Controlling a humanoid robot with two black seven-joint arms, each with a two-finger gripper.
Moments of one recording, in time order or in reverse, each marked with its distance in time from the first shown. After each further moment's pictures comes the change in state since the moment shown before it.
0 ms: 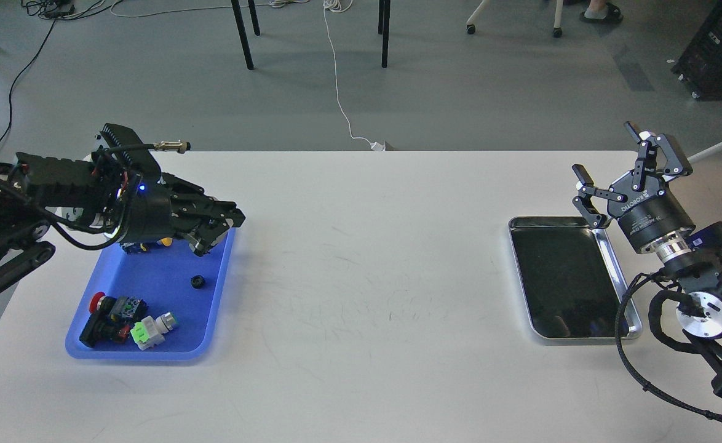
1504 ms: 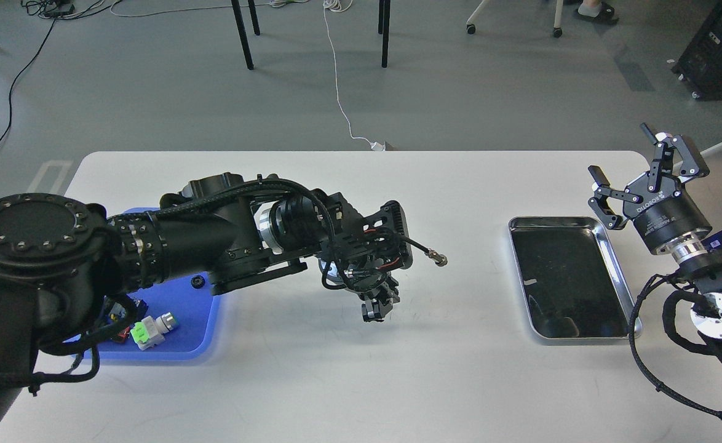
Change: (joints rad) left arm -0.317 -0.736 0.619 0.503 0.000 -0.005 0.000; right arm -0.004 -0.028 0.009 -0.007 0.000 0.000 0.000
